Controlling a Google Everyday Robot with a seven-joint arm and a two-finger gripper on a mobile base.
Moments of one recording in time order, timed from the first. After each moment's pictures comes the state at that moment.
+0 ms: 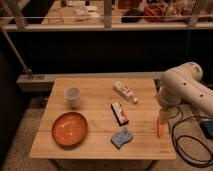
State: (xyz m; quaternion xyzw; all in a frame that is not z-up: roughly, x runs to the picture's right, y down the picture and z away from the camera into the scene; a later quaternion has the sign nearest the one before) arm 0.283 0.108 0.685 -0.28 0.02 0.02 0.96
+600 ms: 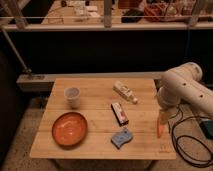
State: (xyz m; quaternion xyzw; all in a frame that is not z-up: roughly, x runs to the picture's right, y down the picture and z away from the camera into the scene) arm 0.278 0.117 0.691 -0.28 0.01 0.01 0.96
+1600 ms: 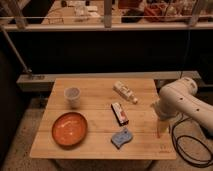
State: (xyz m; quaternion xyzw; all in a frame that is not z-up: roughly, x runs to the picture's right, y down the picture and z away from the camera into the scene) arm 0.283 0.159 0.719 -0.28 -0.01 -0.05 0.96
